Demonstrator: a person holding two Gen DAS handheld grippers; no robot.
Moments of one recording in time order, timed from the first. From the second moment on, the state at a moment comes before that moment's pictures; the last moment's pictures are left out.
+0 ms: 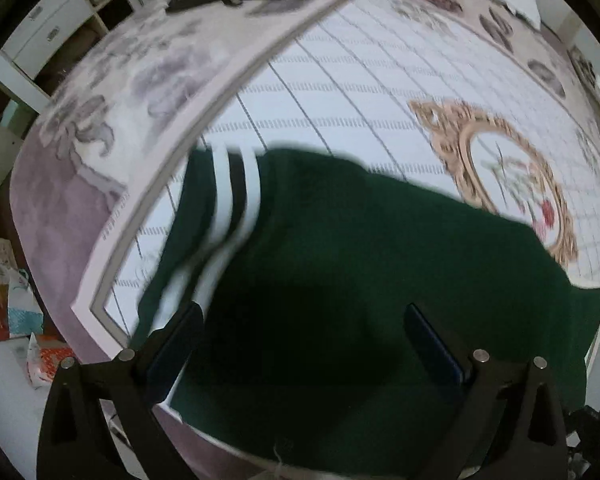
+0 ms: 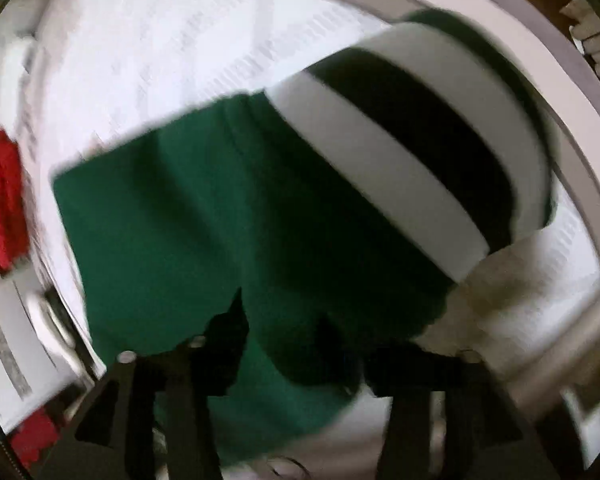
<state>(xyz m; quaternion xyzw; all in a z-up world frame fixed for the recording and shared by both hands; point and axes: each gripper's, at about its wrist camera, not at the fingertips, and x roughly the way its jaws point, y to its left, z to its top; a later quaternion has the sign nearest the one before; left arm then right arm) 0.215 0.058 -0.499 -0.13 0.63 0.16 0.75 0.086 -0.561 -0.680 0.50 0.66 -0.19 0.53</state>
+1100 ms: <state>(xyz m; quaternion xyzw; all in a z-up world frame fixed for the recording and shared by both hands) 0.244 0.050 -0.578 -0.18 0.63 0.17 0.74 0.309 -0.495 -0.644 0.22 0.67 -0.04 0.71</state>
